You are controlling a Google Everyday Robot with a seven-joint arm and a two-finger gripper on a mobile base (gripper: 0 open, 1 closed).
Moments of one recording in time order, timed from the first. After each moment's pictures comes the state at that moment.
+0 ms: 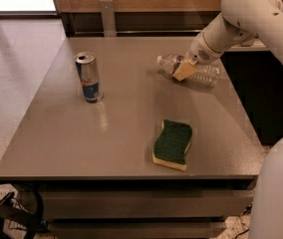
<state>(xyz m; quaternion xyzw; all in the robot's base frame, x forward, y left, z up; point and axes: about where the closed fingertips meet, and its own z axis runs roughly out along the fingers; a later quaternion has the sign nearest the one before) 0.711 -0.143 0.828 -0.51 0.81 0.08 0.28</state>
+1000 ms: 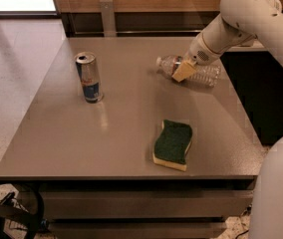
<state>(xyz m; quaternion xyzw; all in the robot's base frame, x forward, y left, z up) 0.711 -0.141 0.825 -0.51 0.81 0.08 0.28</state>
